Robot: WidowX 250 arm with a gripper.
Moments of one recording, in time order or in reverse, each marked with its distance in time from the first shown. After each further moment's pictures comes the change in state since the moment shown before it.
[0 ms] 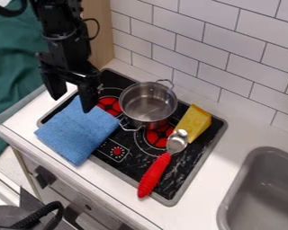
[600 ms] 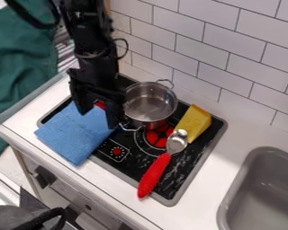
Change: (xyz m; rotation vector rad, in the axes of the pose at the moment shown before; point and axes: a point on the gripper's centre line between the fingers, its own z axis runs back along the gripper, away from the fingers) arm 0.012 -0.040 -0.030 -0.068 0.041 -0.103
